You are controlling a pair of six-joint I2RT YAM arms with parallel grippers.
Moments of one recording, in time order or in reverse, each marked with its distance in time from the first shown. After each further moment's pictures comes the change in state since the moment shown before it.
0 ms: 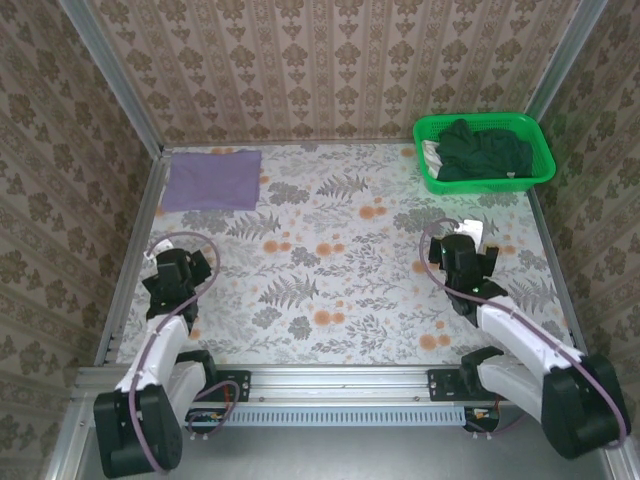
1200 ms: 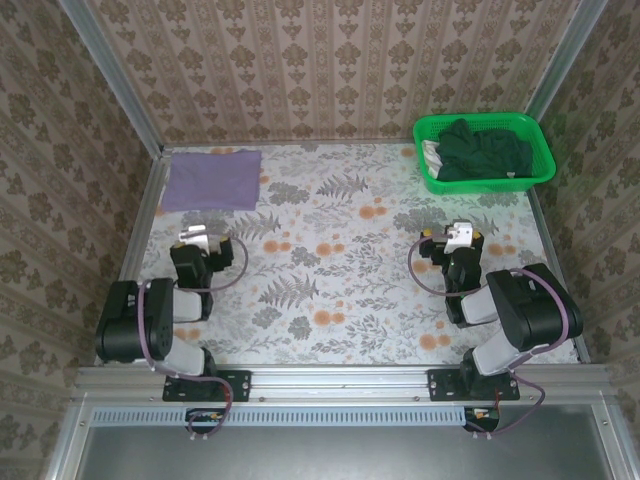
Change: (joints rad) left arm -0.089 0.610 -0.098 1.003 0.209 0.291; right arm -0.124 0.518 -0.228 1.169 -0.329 -0.209
